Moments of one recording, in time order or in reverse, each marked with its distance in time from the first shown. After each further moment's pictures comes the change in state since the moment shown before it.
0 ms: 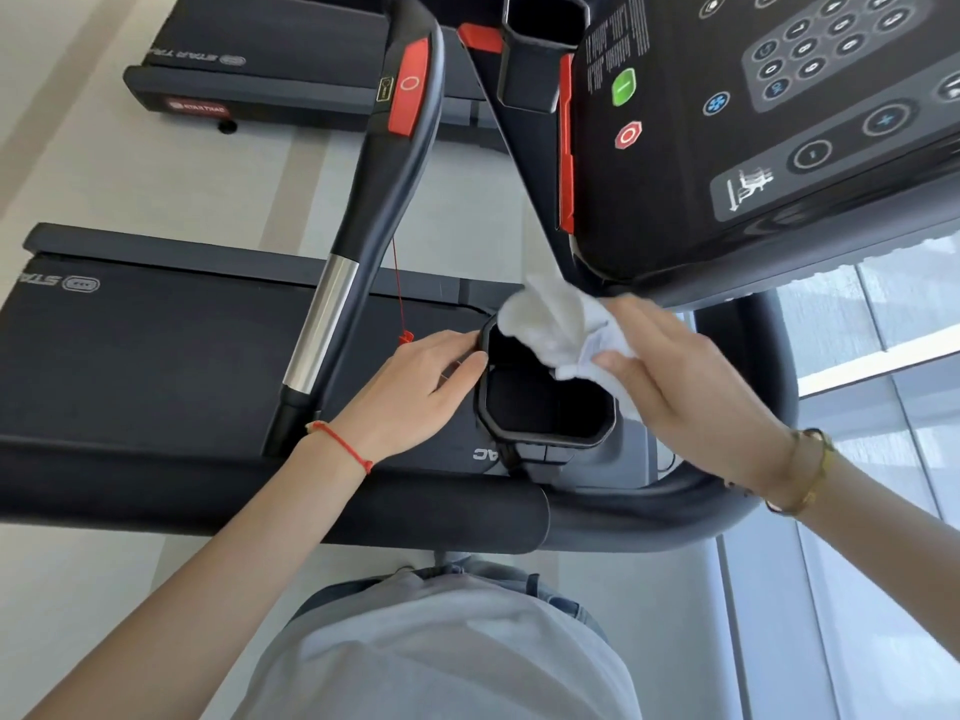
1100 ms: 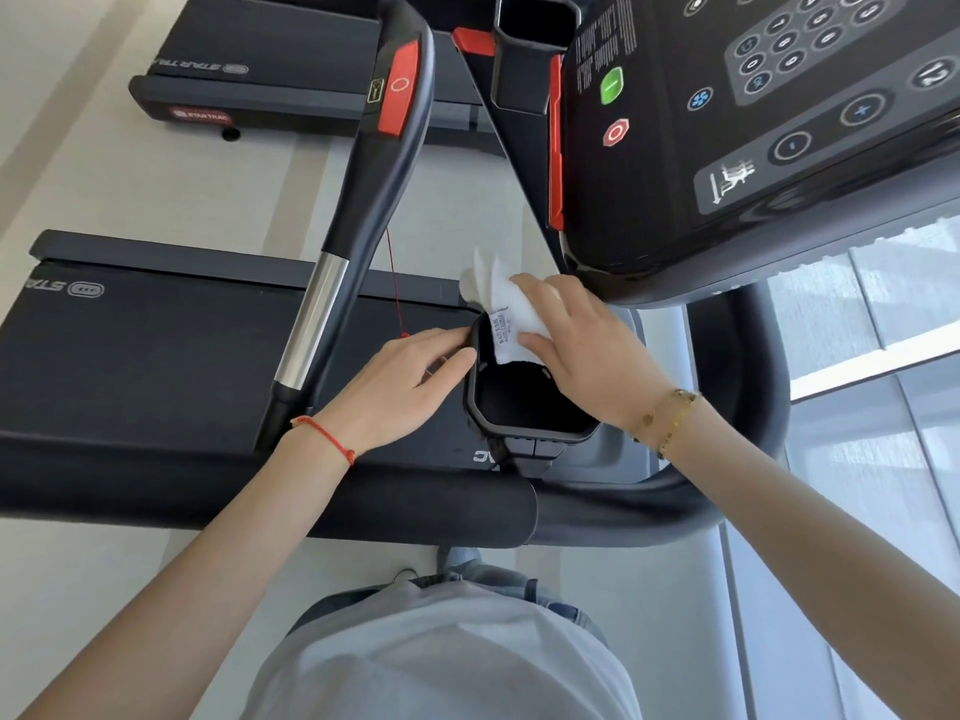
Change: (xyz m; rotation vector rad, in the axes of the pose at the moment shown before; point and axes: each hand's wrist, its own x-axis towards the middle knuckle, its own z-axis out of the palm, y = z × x) left_hand 0.000 -0.005 -0.002 -0.003 -0.018 -0.022; right_hand 0.034 0.023 0.055 -0.273 -0.152 0.145
